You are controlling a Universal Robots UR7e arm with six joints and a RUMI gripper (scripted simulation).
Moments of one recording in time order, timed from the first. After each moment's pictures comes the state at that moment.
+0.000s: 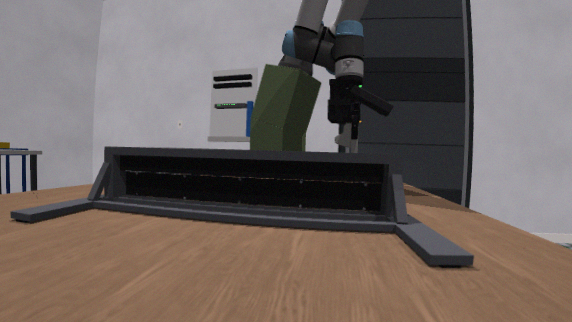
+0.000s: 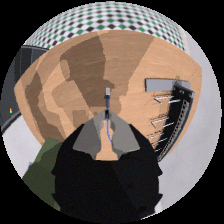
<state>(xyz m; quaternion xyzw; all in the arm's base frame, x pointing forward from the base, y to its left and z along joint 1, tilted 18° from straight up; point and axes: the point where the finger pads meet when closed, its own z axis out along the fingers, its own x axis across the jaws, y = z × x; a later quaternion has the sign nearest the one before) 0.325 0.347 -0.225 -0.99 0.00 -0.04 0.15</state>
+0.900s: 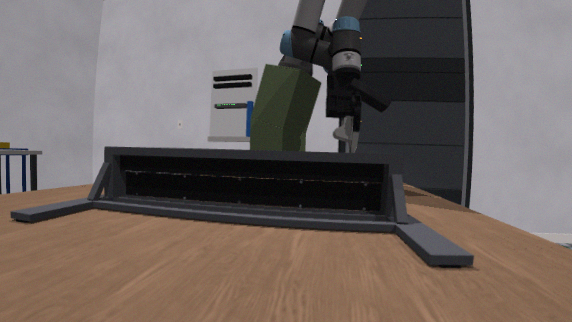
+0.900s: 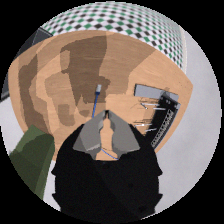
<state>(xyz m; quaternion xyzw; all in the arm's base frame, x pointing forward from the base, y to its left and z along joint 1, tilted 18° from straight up) 0.347 0.340 -0.210 -0.98 -0.11 -0.11 0.15</state>
